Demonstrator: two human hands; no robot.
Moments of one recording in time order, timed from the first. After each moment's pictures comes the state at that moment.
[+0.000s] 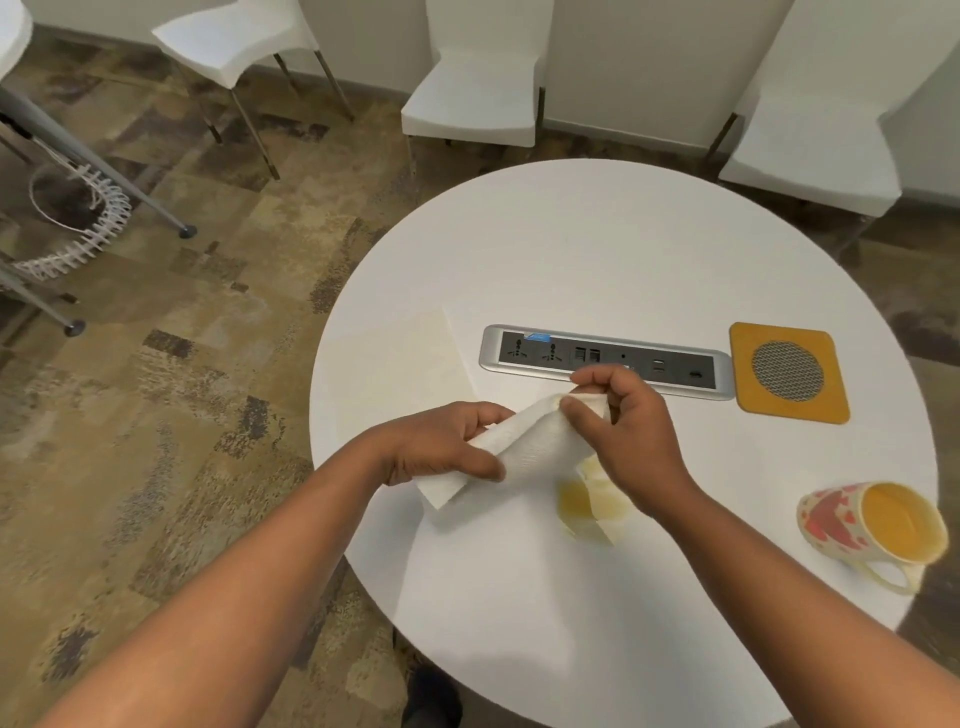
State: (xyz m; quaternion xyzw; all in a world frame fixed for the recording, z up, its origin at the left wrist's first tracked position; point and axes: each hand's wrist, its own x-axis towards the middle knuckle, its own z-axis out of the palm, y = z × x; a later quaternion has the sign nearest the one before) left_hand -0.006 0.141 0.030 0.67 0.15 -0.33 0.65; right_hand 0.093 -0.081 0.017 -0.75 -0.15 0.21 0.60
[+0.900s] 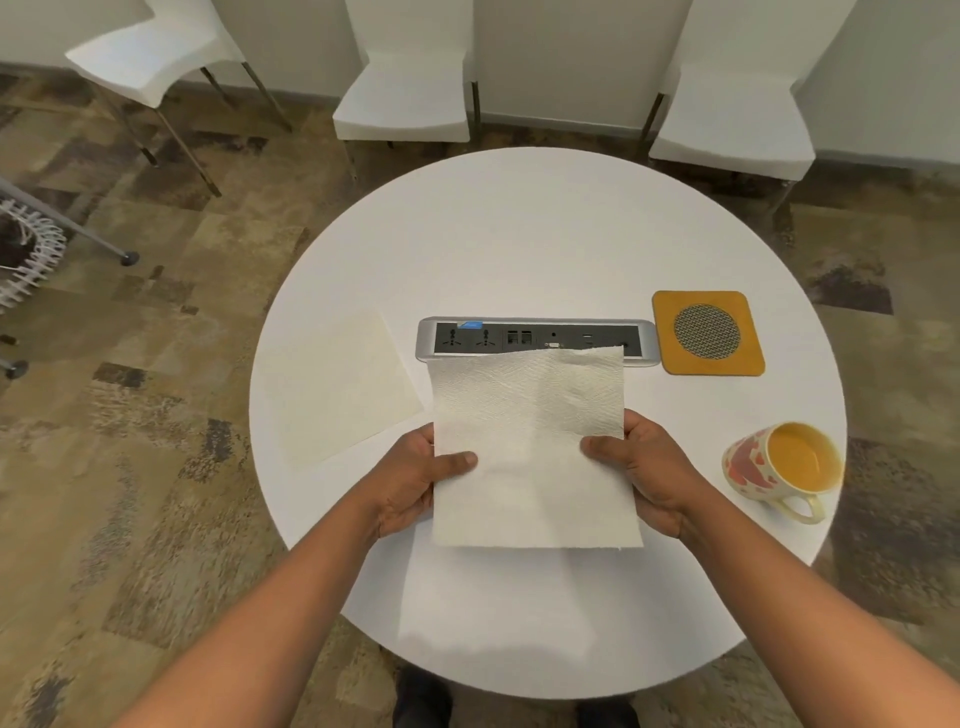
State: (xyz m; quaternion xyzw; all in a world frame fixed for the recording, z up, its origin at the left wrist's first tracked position) left_hand -0.024 0.066 -0.031 0.45 0.27 -0.16 0.84; right_hand 0.097 -0.194 -0.011 -0.58 0.09 0.42 0.69
